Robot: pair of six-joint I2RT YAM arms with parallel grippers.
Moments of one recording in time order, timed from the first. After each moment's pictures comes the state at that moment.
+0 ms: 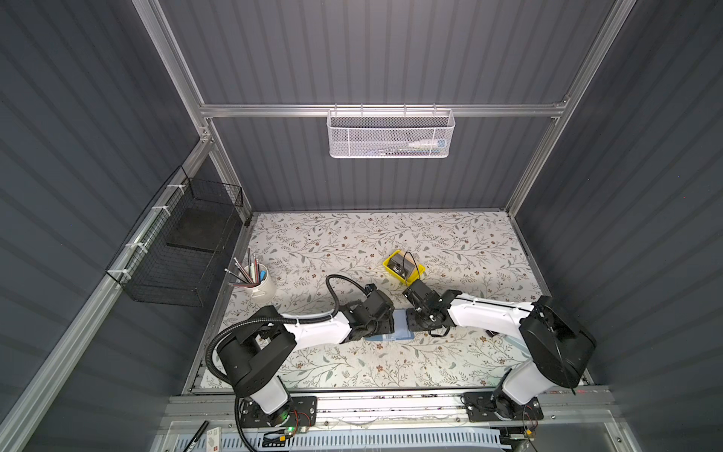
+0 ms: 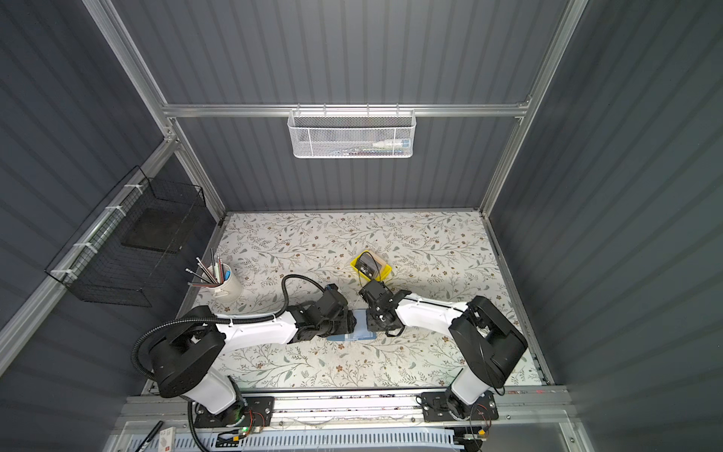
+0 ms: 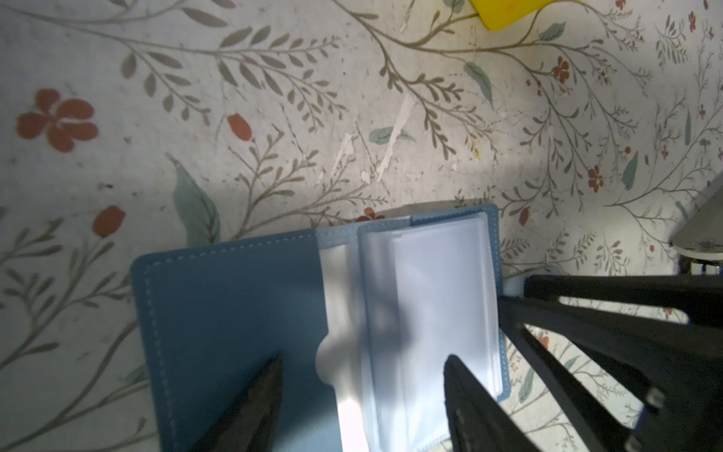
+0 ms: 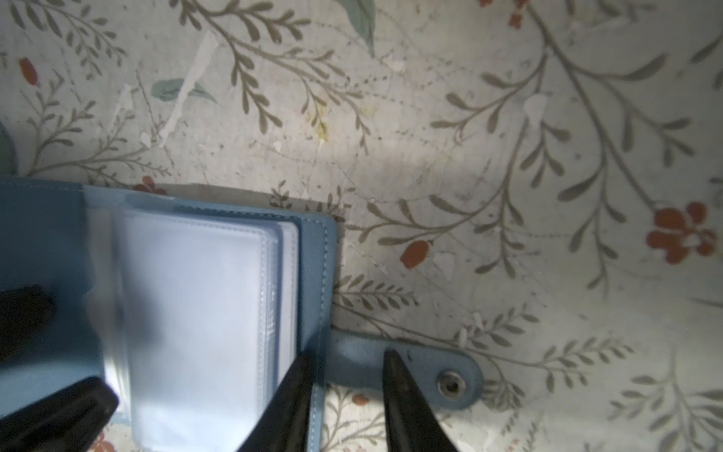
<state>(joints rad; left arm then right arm) -0.97 1.62 0.80 -0.15 -0.05 -0.90 0.78 1.60 0.83 -0.47 0.08 0.63</state>
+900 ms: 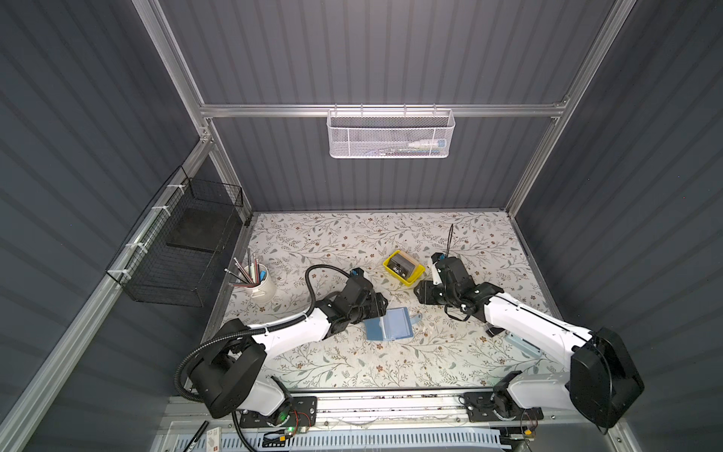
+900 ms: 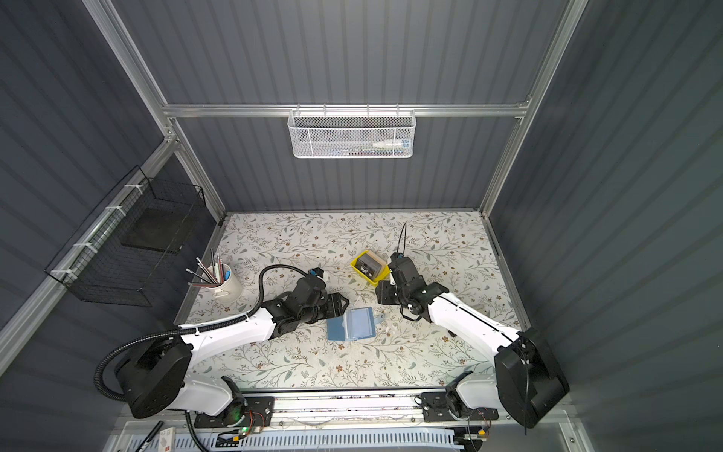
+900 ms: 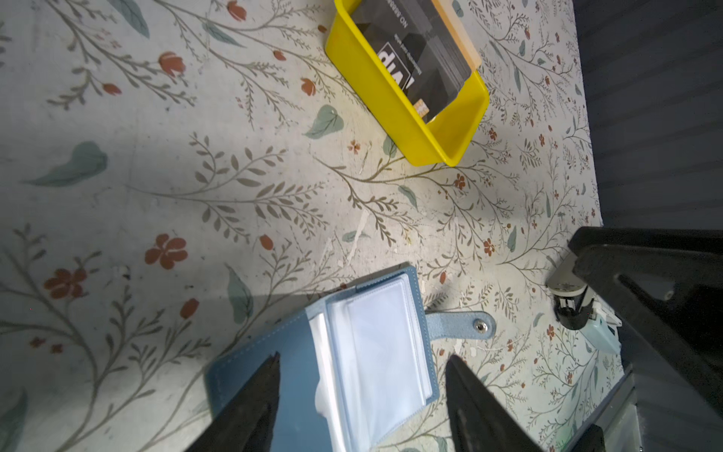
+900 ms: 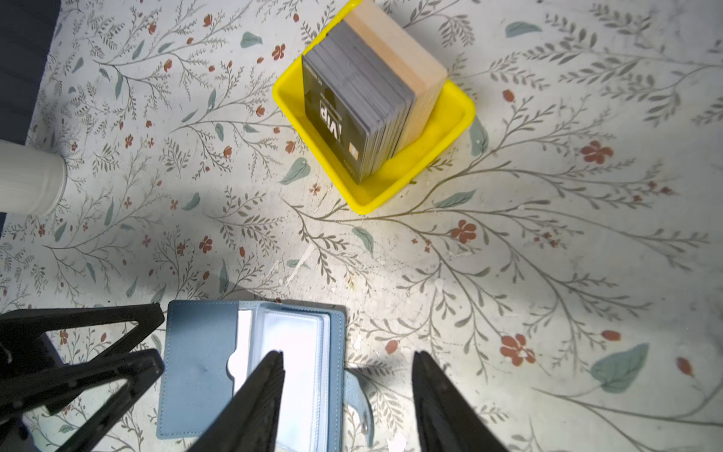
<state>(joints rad) -0.79 1.45 0.75 -0.06 0.04 -0.81 0.53 1.32 0.81 -0.33 -0.05 0.48</state>
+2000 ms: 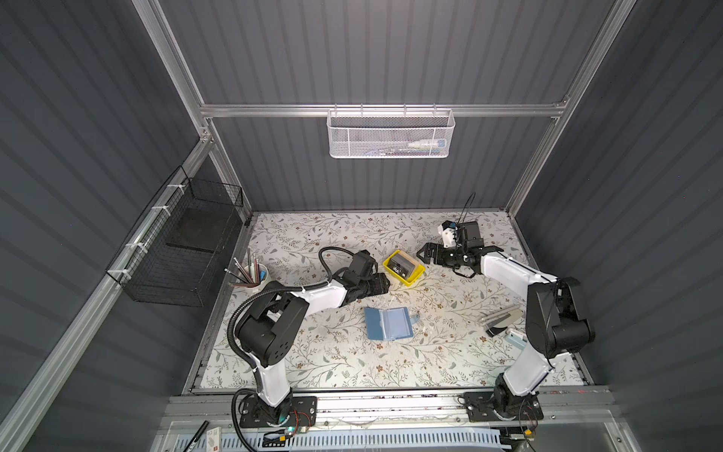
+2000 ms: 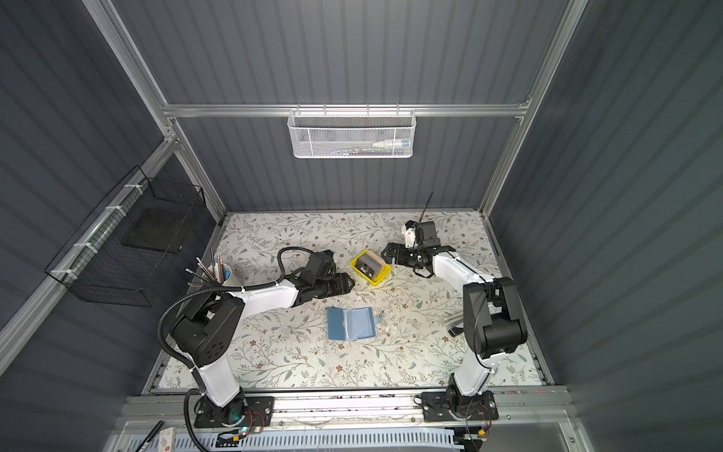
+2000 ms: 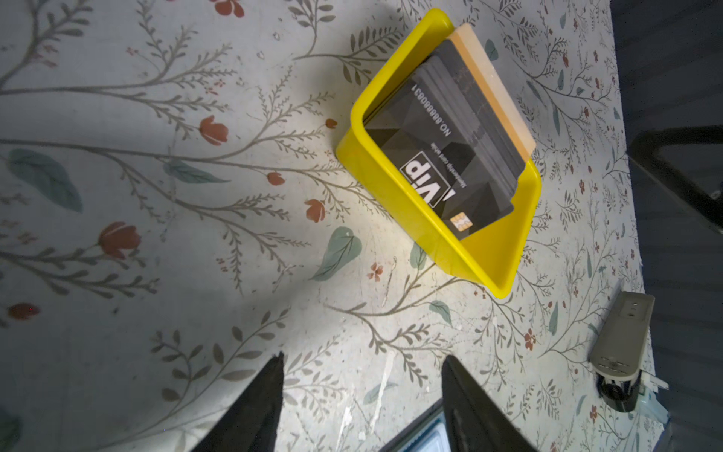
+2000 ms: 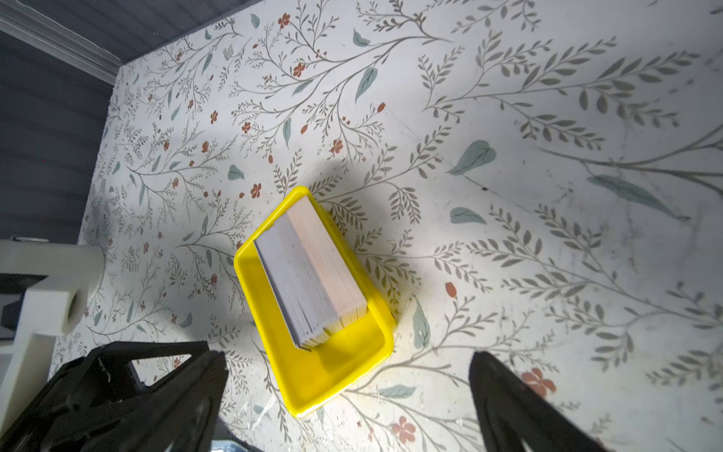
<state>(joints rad) -0.66 1.81 1.03 -0.01 0.17 -0.69 0.20 1.75 1.17 -0.25 -0.39 0.32</state>
